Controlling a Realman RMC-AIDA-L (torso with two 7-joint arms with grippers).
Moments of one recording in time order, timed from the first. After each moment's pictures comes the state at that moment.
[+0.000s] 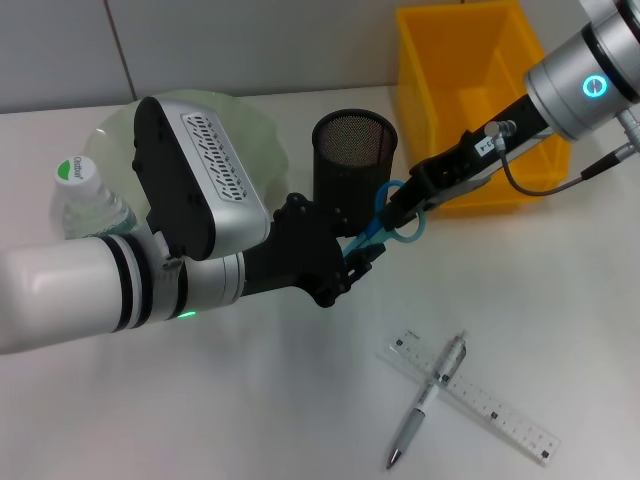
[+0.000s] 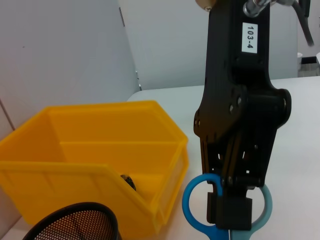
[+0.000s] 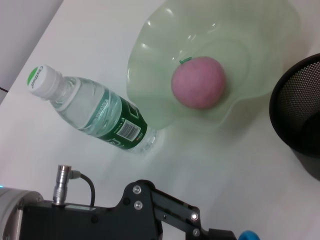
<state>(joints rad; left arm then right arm) -0.35 -2.07 1.87 1.22 1.74 0.72 -1.62 0.91 1.99 -0.93 -0.88 -2.38 -1.69 2.59</state>
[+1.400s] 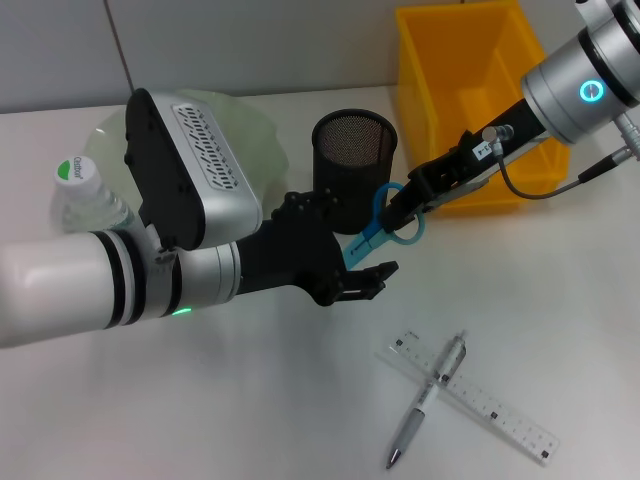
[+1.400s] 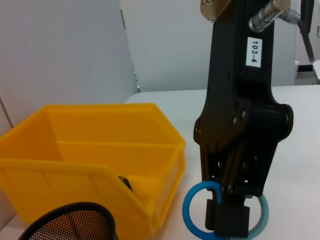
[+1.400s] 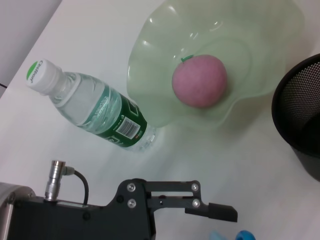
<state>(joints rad) -0.35 -2.07 1.85 1.24 1.74 0.76 -1.66 0.91 2.00 -0.94 -0.89 -2.39 -1.69 2.58</state>
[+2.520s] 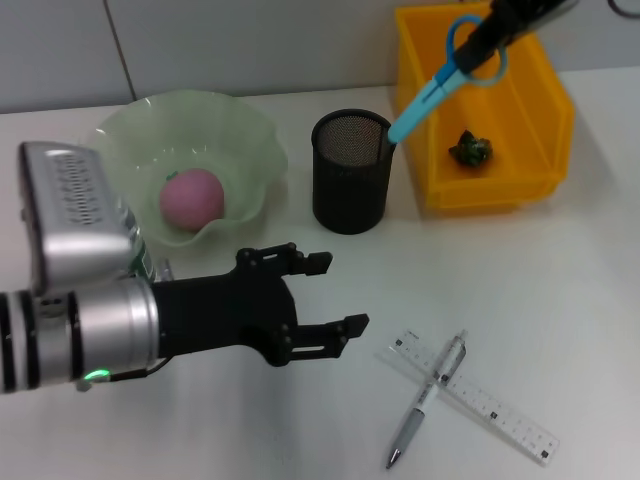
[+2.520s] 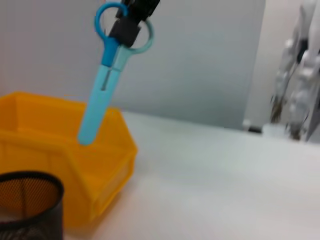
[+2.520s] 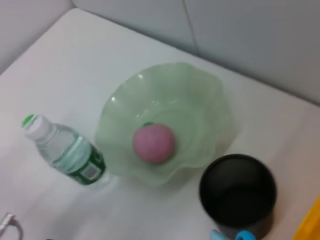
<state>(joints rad) -0.23 -2.07 1.64 1.16 1.55 1.13 -1.54 1.06 1.81 -0.89 -1.07 -2.45 -1.85 2.61</state>
